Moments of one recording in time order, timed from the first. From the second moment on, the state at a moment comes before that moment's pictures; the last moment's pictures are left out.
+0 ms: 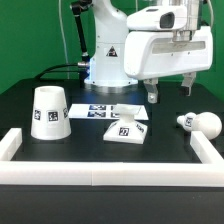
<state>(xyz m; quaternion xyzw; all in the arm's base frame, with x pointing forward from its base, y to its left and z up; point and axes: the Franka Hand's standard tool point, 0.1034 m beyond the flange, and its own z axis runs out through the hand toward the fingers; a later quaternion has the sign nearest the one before) 0.553 0.085 0.110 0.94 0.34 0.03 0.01</state>
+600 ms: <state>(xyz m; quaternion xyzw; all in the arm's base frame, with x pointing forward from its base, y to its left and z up) 0.552 0.085 0.109 0.94 0.33 0.03 0.00</state>
